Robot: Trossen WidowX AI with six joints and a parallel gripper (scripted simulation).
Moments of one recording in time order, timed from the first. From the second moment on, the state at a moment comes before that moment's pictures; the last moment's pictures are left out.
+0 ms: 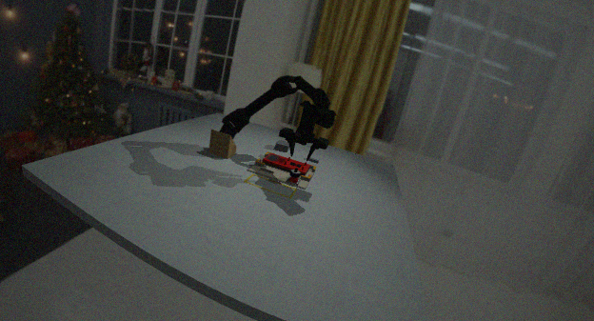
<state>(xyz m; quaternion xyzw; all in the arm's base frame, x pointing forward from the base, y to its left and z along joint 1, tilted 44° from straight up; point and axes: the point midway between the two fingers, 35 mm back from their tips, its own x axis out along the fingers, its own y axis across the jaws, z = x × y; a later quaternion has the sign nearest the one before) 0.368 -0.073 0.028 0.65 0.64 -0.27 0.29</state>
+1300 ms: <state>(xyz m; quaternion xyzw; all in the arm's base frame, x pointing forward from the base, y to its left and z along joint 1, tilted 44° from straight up) 0.368 -0.029 -0.016 0.65 0.65 -0.27 0.29</state>
